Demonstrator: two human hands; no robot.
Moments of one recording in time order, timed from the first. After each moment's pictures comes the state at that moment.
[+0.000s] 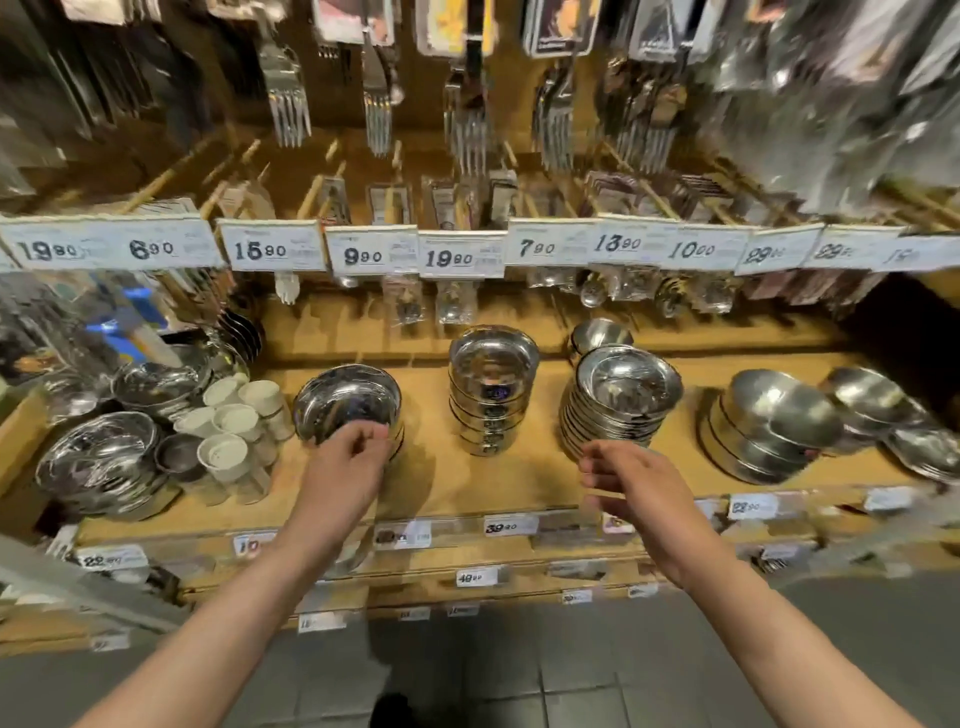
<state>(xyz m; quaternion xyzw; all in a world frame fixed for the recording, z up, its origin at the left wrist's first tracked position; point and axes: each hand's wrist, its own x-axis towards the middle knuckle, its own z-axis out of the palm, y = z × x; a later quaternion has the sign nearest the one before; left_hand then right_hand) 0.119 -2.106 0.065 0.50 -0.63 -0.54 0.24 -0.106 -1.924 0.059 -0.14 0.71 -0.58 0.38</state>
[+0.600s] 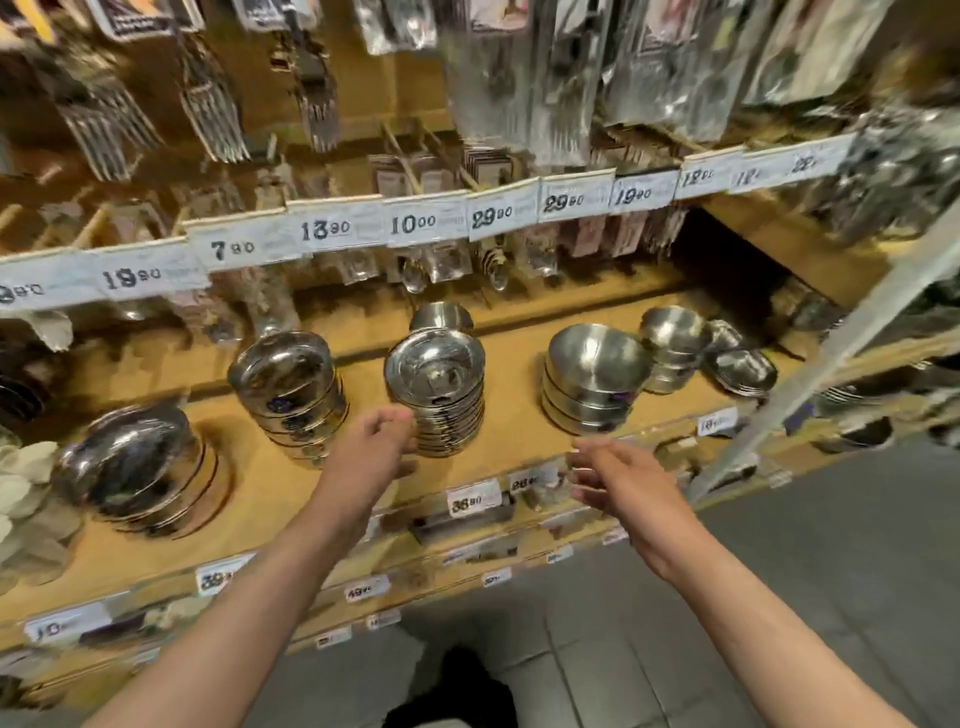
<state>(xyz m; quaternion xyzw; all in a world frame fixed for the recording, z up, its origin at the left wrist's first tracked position) -0.080 -1.973 0.064 0.42 -0.63 -0.63 0.17 -0.230 -1.757 0.041 -0.06 0.72 -0.61 0.33</state>
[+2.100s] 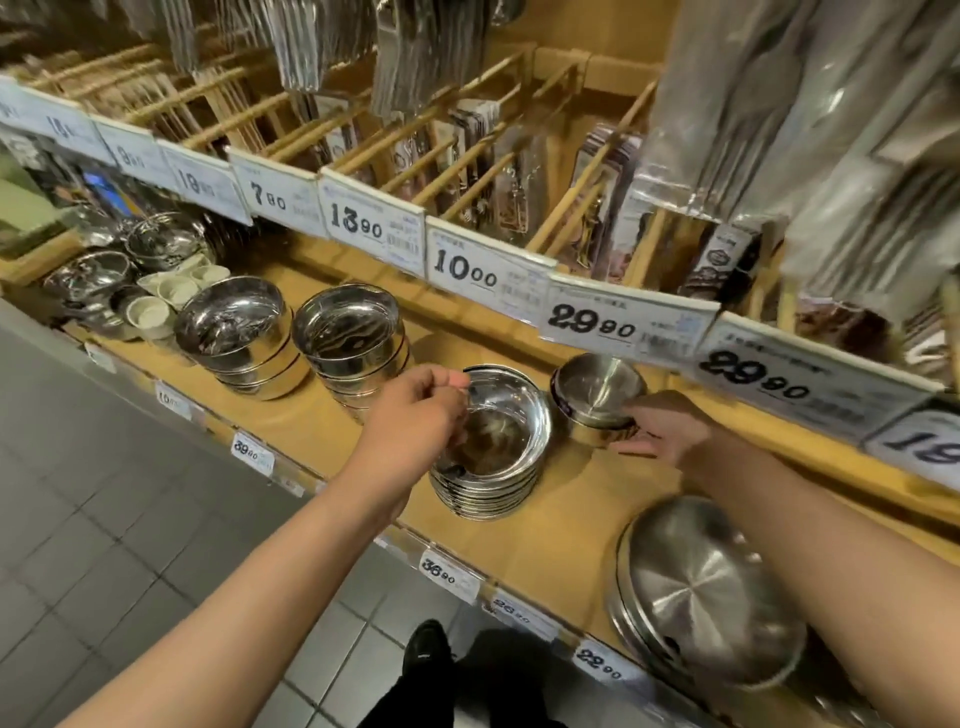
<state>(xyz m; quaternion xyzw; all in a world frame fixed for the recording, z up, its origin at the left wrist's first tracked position) -0.222 -1.994 0.077 0.61 -0.46 -0.53 0.37 -0.484 -2.031 -0.016 -0.26 0.71 -0.32 0.57</state>
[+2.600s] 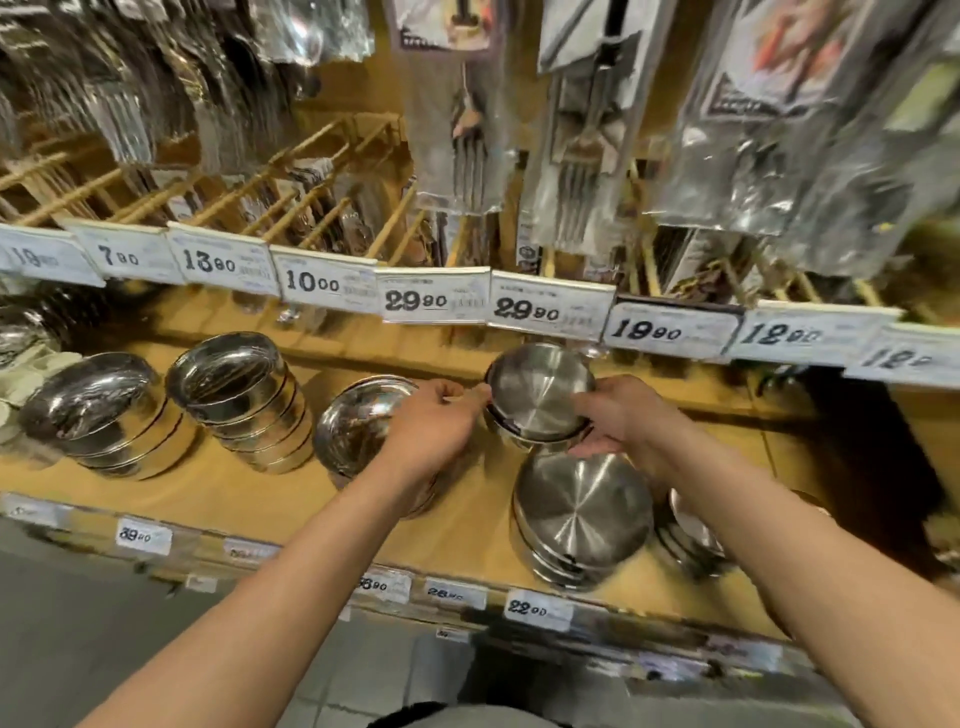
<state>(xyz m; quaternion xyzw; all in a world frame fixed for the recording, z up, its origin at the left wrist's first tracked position) -0.315 -1.962 0.078 0.57 -0.57 -0.55 0.24 -0.515 -1.909 0.069 -0.28 0.76 -0.36 0.46</state>
